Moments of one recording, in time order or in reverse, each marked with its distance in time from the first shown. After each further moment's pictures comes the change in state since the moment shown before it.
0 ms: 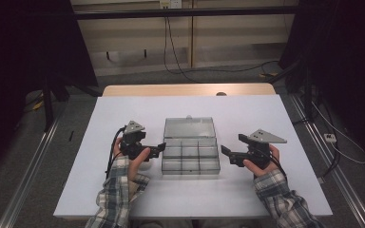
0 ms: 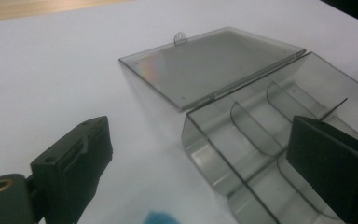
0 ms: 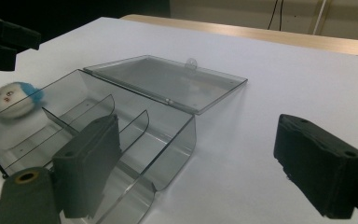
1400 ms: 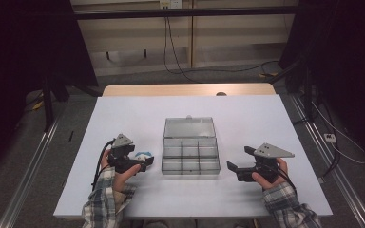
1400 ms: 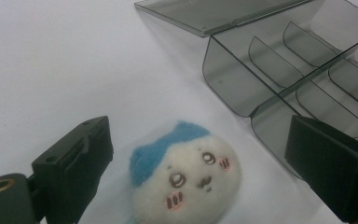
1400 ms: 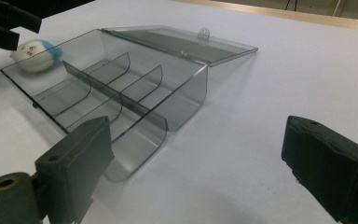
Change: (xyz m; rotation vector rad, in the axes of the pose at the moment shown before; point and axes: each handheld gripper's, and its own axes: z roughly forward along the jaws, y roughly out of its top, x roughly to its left) left arm 0.015 -0.040 -0.022 0.064 0.007 0.012; right arm 0.002 -0.030 -0.027 0.052 0.045 -0.056
